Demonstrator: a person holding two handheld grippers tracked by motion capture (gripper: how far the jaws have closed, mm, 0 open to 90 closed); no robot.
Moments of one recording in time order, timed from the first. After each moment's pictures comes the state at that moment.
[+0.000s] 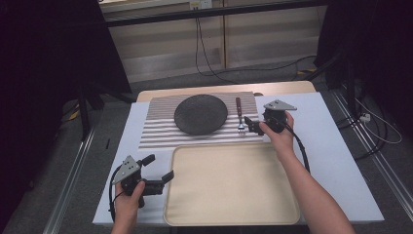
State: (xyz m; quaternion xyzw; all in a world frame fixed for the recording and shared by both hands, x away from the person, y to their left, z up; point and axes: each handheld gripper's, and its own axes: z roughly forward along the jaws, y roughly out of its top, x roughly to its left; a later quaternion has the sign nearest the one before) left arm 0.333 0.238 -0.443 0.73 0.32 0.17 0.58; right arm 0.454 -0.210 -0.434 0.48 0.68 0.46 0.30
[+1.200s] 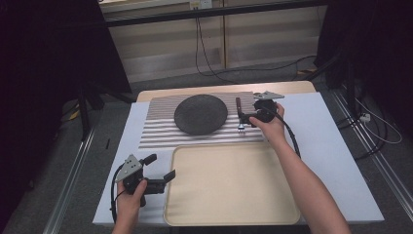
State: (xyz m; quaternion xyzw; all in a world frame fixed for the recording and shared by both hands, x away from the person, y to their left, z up) left arm 0.337 0.234 -0.444 0.74 0.32 0.16 0.57; right arm 0.498 -0.197 -0.436 0.49 0.71 0.43 0.27
